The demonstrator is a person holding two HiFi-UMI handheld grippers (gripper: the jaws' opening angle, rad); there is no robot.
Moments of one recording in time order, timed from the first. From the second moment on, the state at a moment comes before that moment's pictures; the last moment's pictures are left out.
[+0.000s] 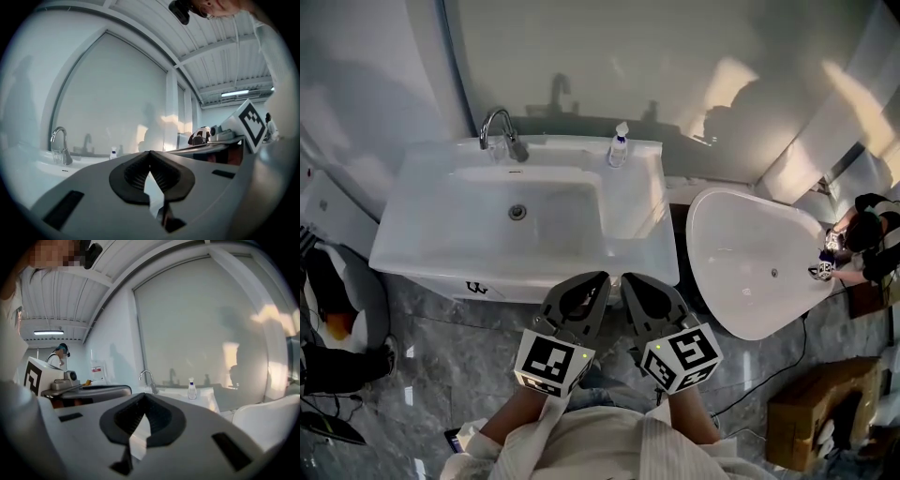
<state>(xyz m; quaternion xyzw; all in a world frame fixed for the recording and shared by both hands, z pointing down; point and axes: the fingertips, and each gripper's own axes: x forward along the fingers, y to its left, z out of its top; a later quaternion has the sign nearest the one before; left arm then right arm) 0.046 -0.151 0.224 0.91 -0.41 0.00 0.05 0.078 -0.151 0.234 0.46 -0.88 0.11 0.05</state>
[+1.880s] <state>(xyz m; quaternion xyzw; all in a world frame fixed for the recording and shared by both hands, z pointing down) 0.052 -0.130 0.212 0.92 -0.38 0.01 0.04 0.071 -0.128 0.226 0.44 -0.88 0.13 0.05</state>
